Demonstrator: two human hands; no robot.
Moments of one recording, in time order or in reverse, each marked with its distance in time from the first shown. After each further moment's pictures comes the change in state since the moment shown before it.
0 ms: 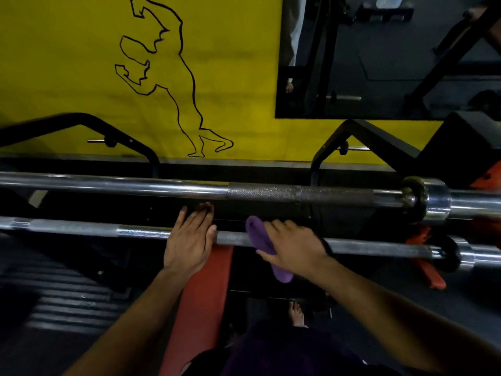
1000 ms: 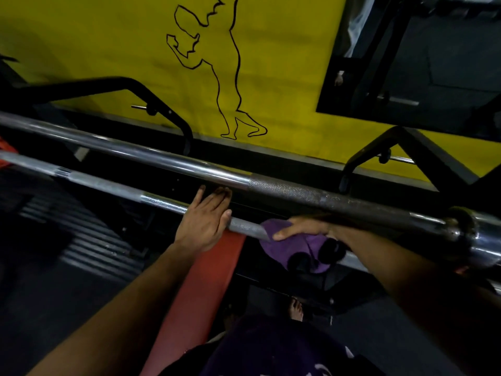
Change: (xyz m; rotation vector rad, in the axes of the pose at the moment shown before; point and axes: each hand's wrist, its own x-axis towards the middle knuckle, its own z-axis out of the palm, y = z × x) left_hand 0.002 0.000 0.000 0.083 -0.037 -0.037; right_hand 0.068 0.053 0.012 1.335 -1.157 0.276
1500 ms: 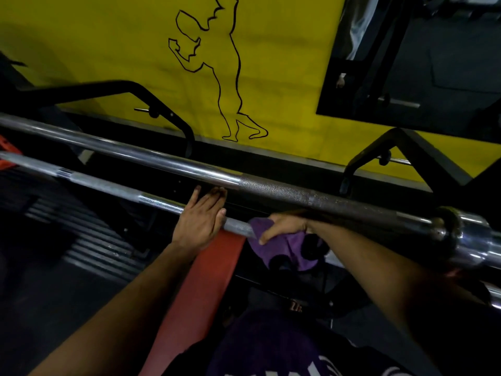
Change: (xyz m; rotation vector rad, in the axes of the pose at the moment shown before) left_hand 0.000 0.004 0.001 -0.012 0.053 -0.023; right_hand 0.006 -0.034 0.020 -0.302 0.021 -0.080
